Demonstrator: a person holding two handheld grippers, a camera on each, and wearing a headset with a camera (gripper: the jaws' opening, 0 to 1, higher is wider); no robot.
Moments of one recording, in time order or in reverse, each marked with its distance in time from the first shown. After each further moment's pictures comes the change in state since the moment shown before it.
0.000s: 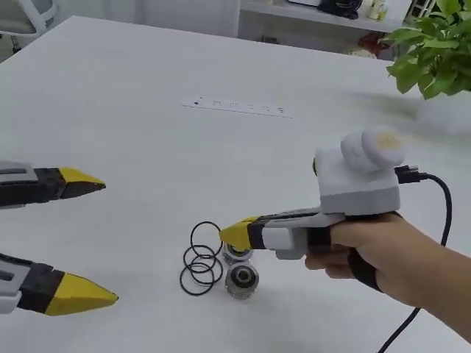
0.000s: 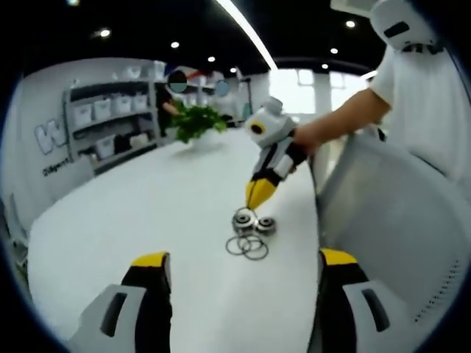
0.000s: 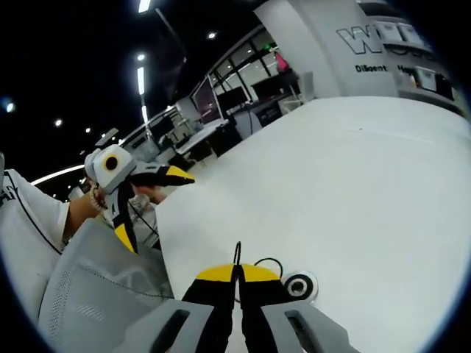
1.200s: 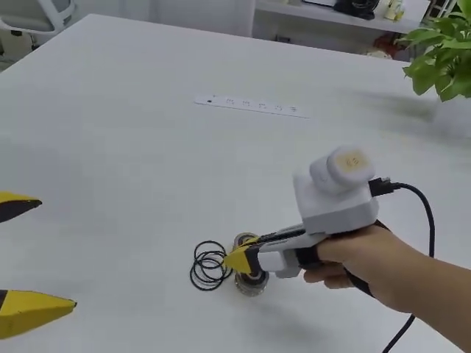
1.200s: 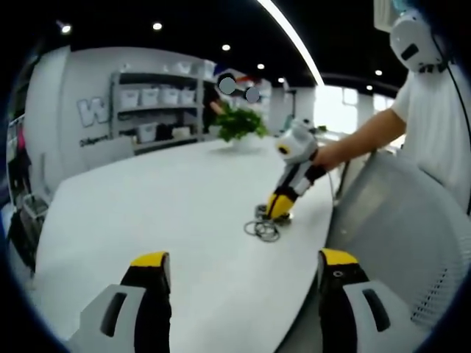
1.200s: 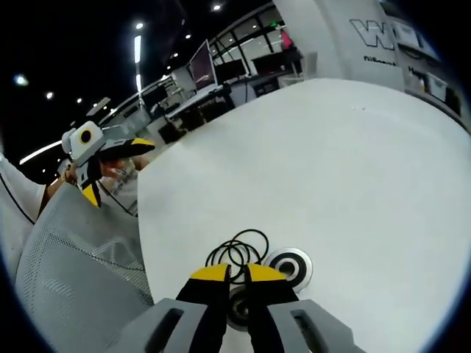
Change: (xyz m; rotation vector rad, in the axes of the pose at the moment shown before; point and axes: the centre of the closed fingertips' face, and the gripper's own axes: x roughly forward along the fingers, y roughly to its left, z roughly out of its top) left arm -0.047 0.002 -0.027 -0.150 -0.043 0.202; right arm 0.015 -0.026 -0.038 -0.065 0.161 -0.082
